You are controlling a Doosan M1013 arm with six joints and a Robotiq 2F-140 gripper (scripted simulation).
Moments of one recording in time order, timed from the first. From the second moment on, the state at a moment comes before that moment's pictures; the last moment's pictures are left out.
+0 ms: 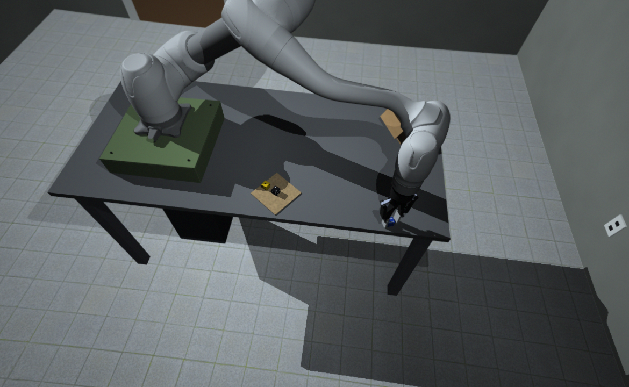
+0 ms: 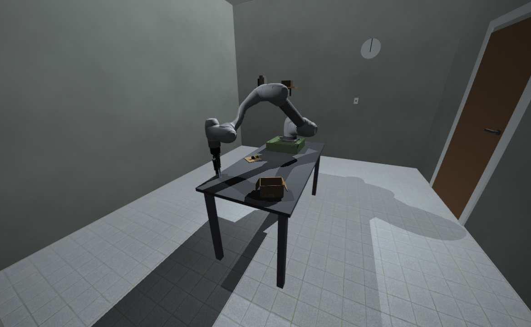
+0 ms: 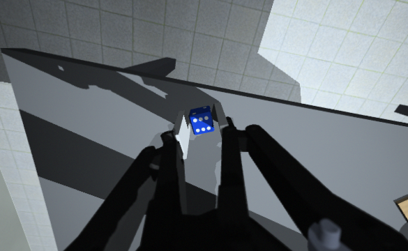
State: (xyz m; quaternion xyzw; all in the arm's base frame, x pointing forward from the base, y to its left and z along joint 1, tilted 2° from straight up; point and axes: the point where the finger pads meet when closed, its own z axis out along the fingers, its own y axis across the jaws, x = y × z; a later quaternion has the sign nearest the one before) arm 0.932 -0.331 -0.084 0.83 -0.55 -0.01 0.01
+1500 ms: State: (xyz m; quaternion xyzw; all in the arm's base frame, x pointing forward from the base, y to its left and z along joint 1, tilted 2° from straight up) arm 0.932 -0.331 -0.076 0.83 -0.55 -0.01 0.01
